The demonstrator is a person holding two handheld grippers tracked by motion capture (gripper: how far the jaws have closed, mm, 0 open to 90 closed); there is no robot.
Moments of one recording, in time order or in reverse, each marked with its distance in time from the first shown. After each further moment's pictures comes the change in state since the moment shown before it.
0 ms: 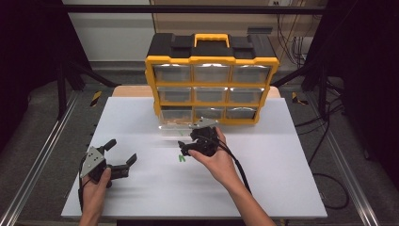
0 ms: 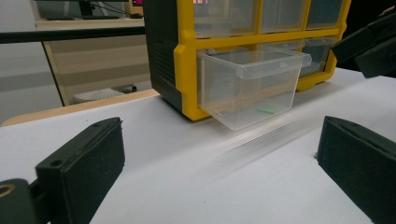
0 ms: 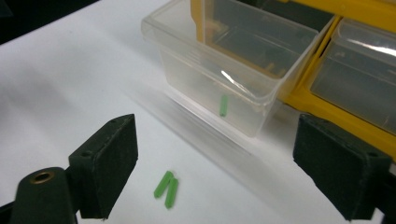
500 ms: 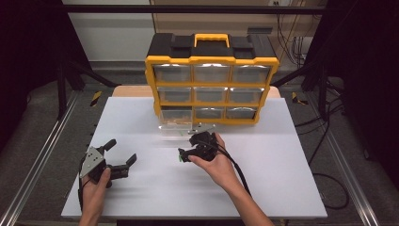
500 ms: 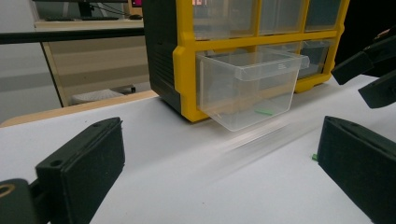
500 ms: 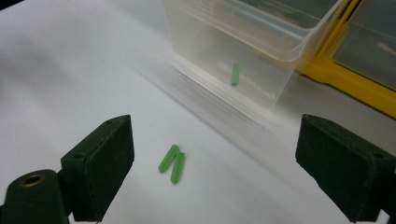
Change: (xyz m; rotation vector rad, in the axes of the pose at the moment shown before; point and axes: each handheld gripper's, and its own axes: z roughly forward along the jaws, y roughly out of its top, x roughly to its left) left arm 0.000 0.000 0.000 -0.003 -0.003 -0.004; right arm 0.004 -0.015 0.010 0.073 0.024 -0.006
